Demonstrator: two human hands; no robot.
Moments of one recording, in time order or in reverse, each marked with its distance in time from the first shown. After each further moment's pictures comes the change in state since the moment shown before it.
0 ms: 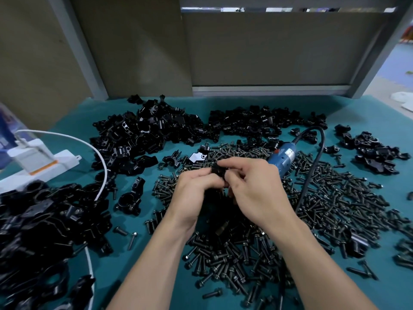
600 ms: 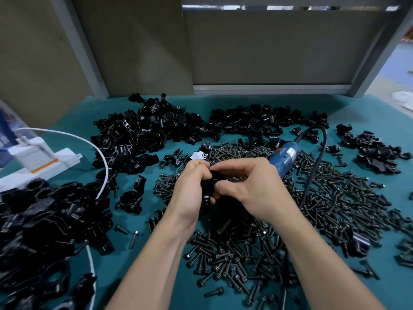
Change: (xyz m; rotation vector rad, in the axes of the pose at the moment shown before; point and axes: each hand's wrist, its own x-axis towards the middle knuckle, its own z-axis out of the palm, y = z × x) left_hand 0.000 -0.001 0.002 -0.058 0.155 -0.055; right_hand 0.003 -0.004 -0.009 0.149 -0.217 0.009
